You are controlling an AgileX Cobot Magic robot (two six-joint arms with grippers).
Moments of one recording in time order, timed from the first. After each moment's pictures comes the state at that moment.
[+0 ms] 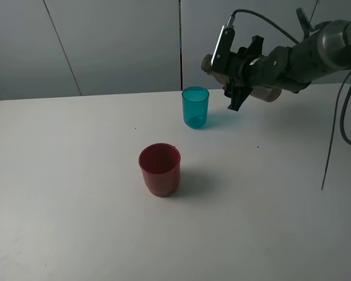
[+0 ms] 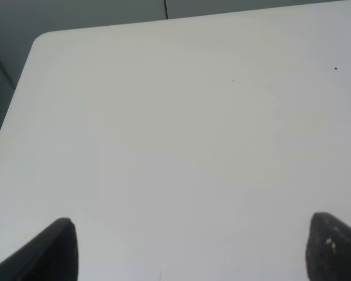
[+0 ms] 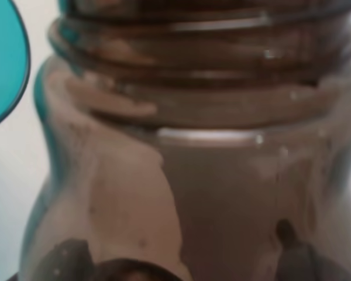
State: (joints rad) left arm 0.05 0.00 -0.51 0.02 1.09 0.06; right arm 0.34 2.05 -1.13 0.46 -0.30 -1.52
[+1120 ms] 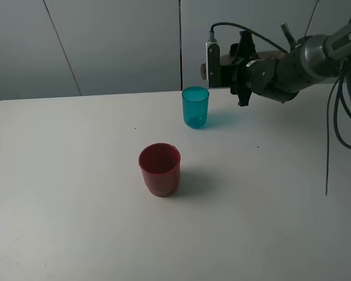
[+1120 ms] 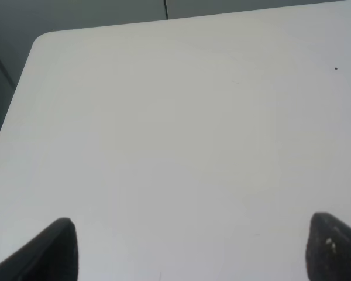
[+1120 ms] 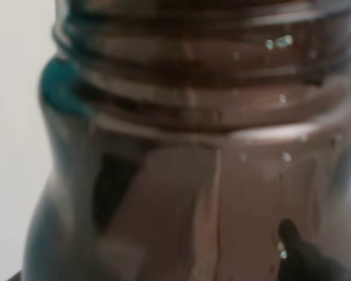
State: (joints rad) left arm 0.05 0.00 -0.51 0.02 1.09 0.06; right arm 0.37 2.11 -1.14 0.51 -0.55 -1.93
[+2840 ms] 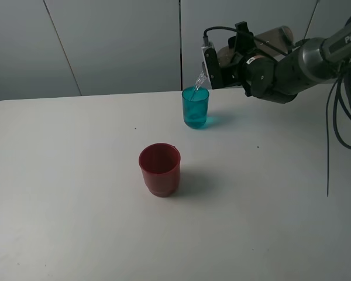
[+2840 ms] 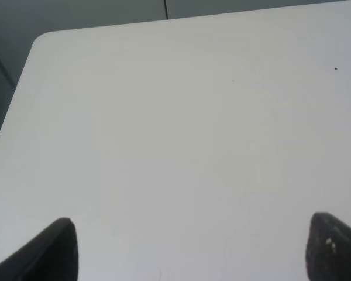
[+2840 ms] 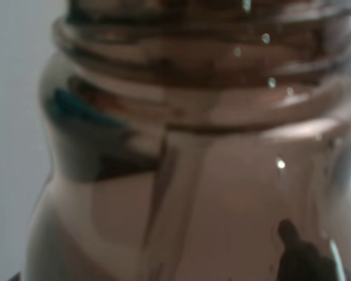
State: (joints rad) left arm 0.05 0.00 -0.51 0.02 1.09 0.06; right arm 0.37 2.12 -1.14 0.44 -0.70 -2.09
